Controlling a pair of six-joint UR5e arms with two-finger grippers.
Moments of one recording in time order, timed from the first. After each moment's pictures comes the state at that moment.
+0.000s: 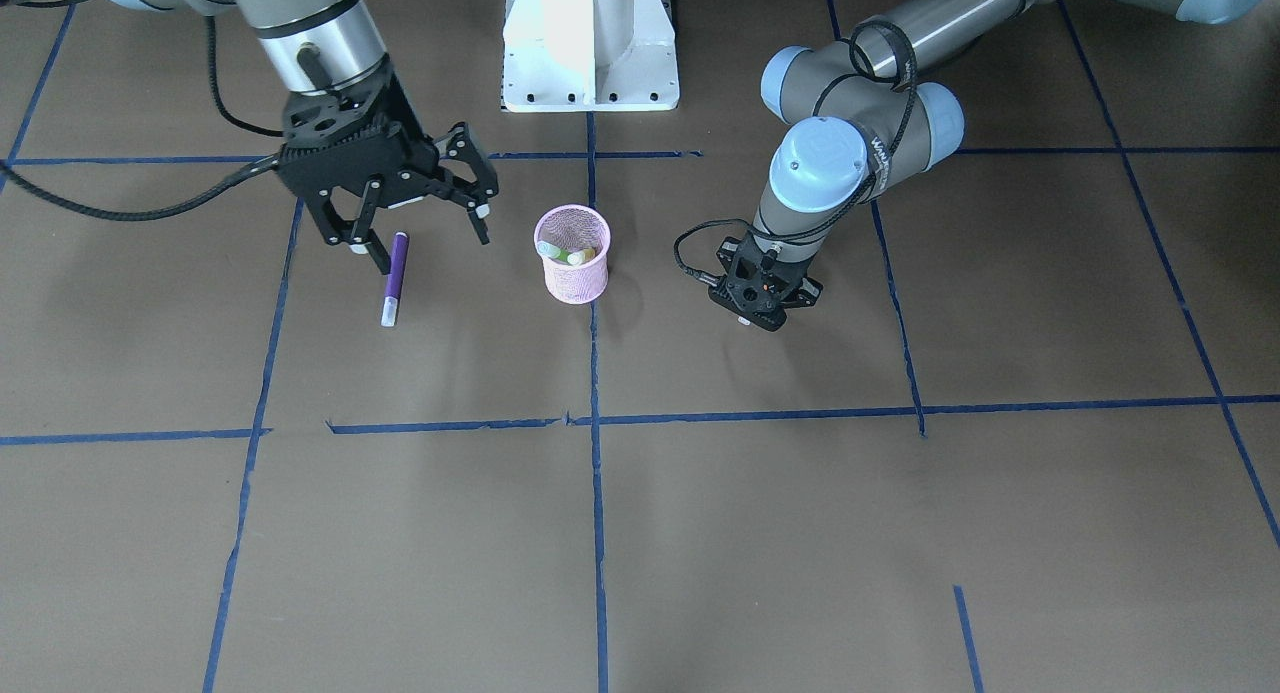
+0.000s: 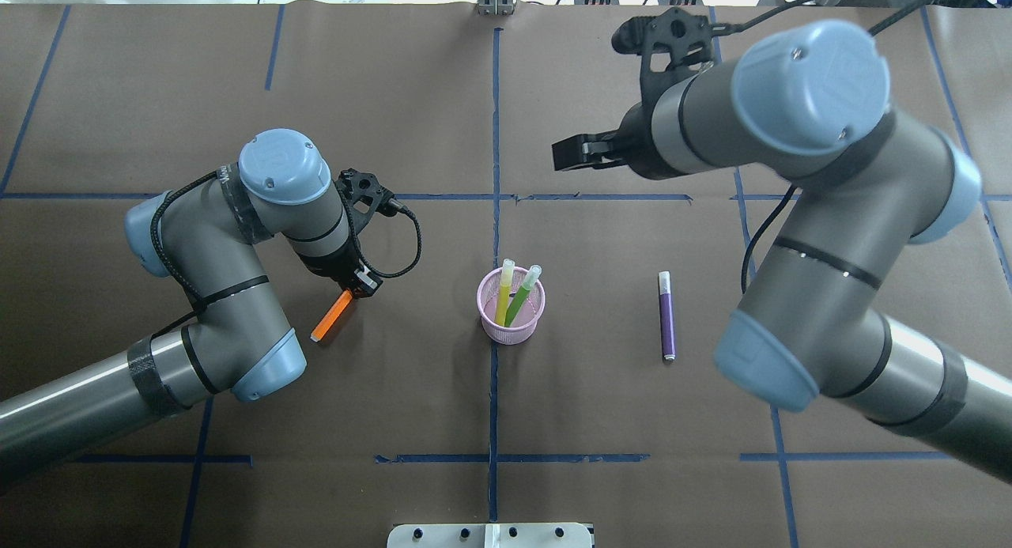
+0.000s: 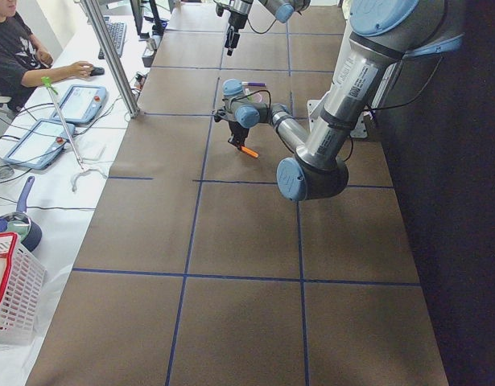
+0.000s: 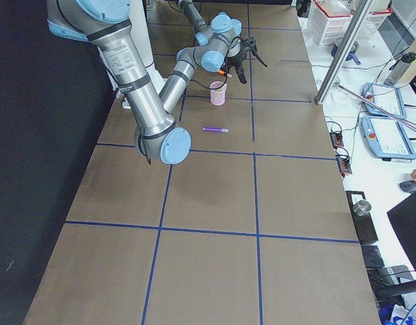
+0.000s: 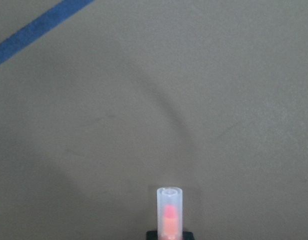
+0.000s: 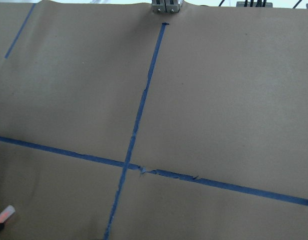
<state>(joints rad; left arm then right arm) -0.62 -2.13 -1.57 -1.68 -2.04 -0.51 0.75 -1.03 1.98 -1.54 1.88 0.94</state>
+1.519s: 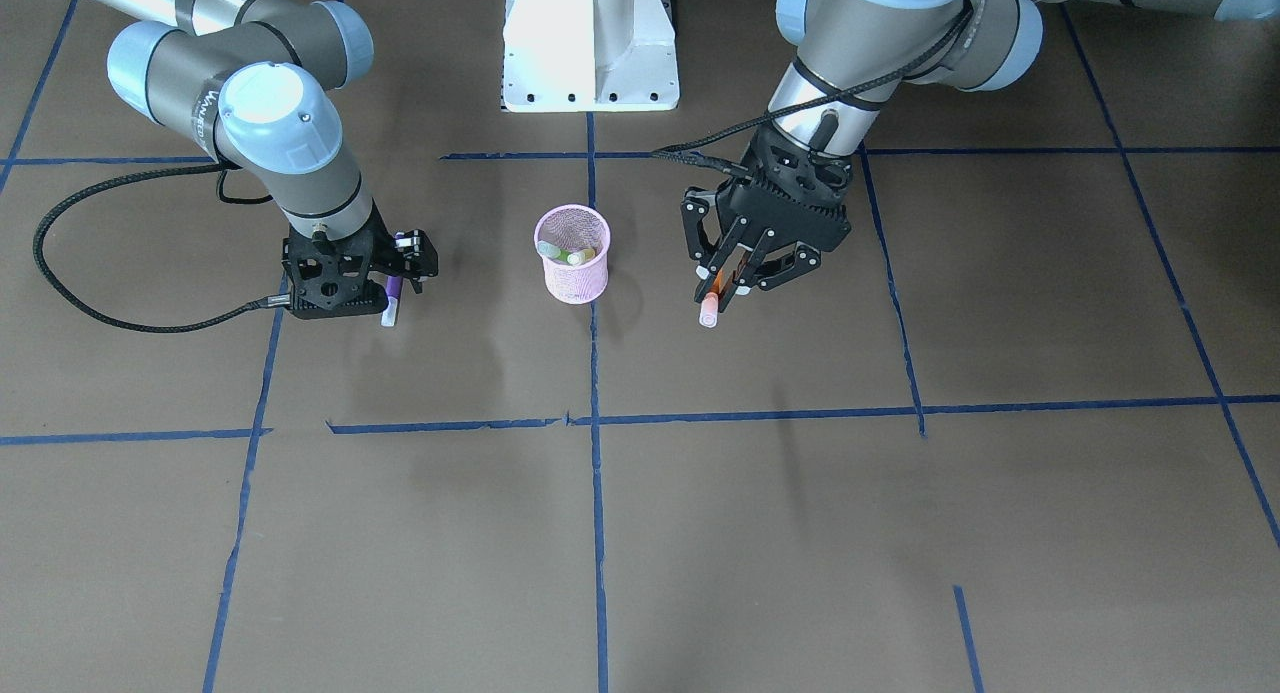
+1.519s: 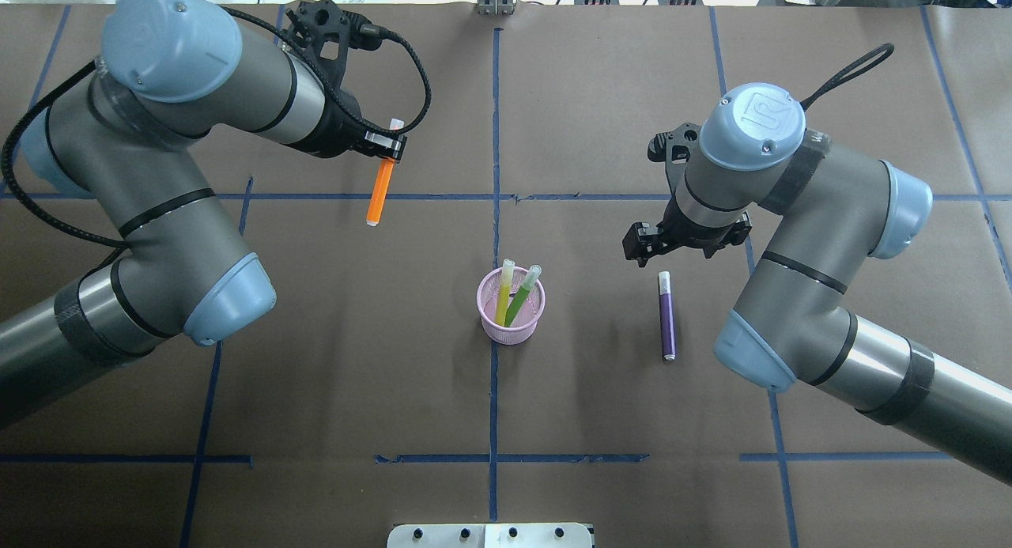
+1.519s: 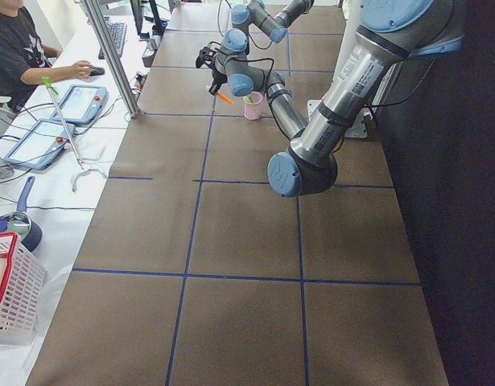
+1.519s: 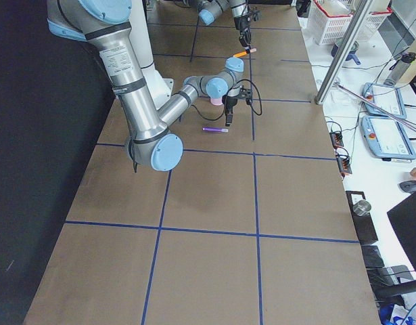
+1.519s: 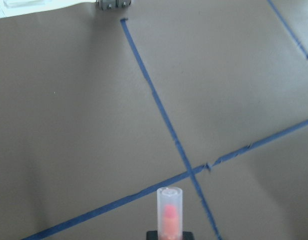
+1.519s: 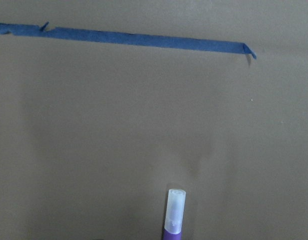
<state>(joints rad) -0.75 -2.19 -1.79 -1.95 -1.88 -0.94 0.68 -1.11 1.75 -1.64 2.04 0.96</state>
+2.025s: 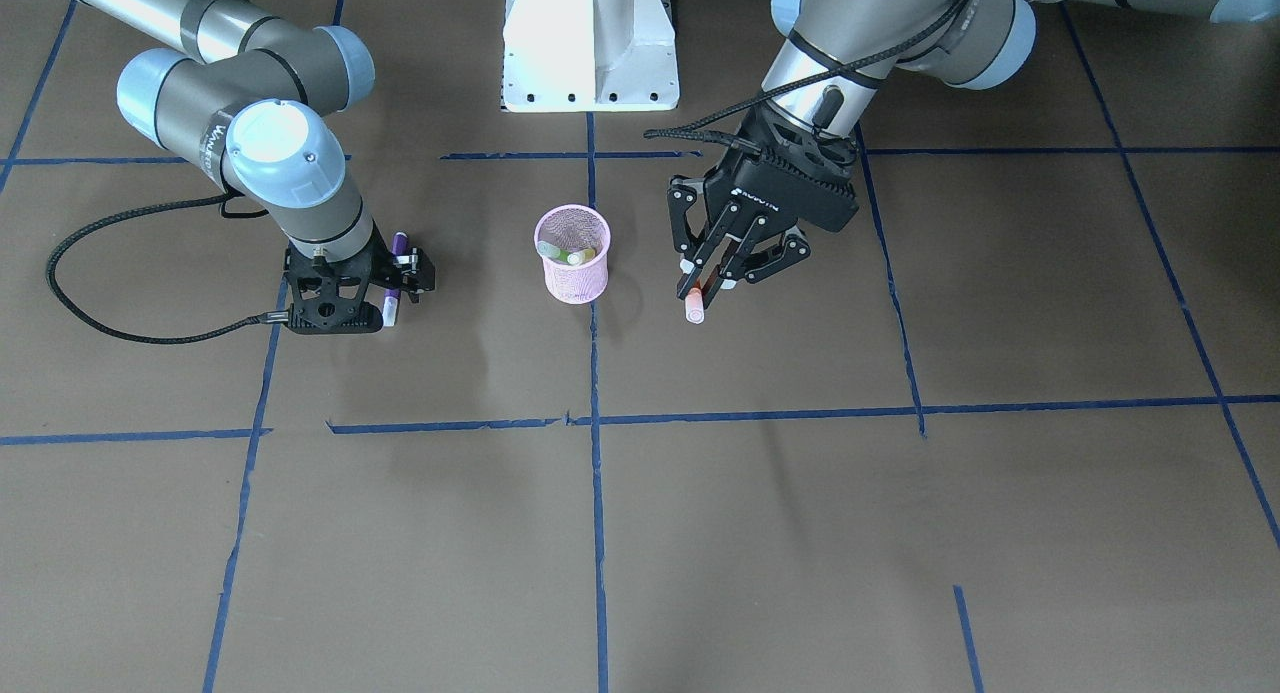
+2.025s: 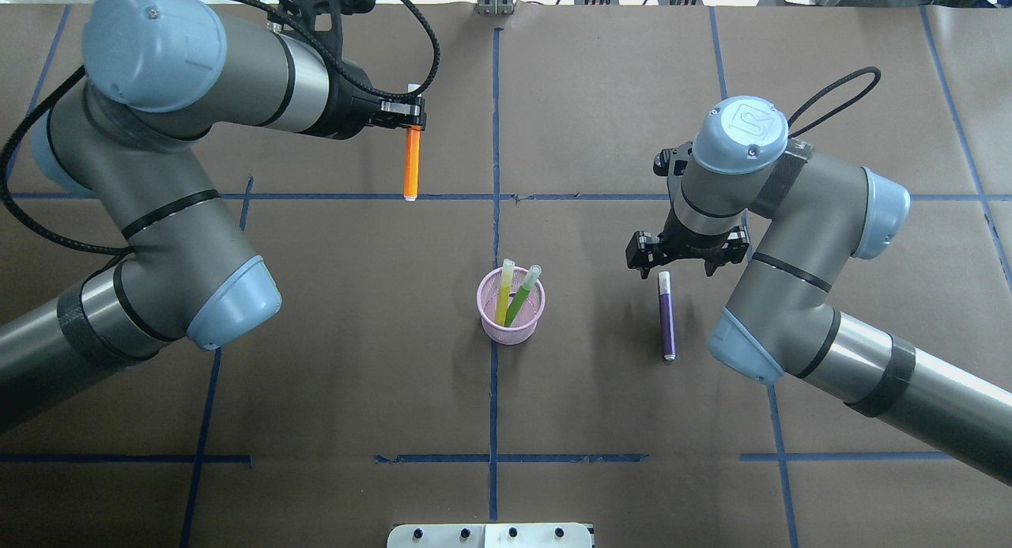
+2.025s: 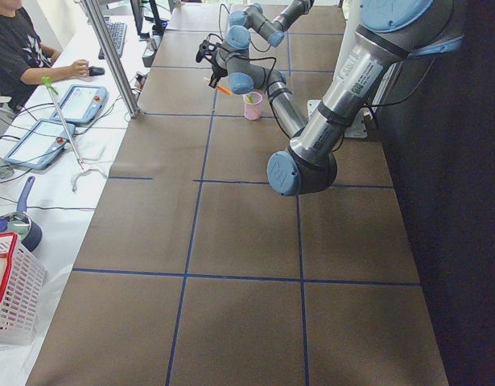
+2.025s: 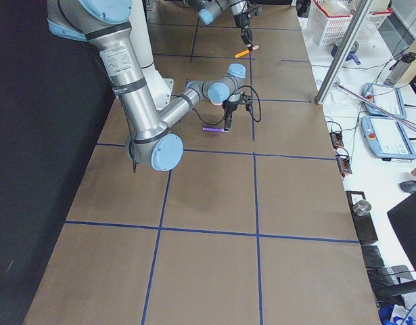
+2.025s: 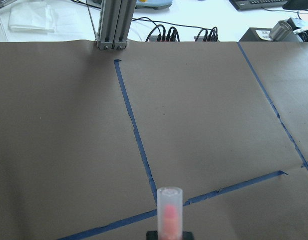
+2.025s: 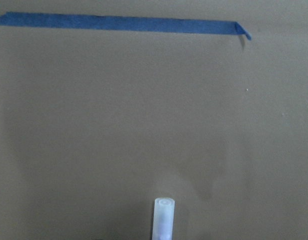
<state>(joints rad) -0.74 -2.20 -1.79 -1.99 -1.84 -1.02 0.68 -1.11 1.67 -1.60 2.06 0.98</state>
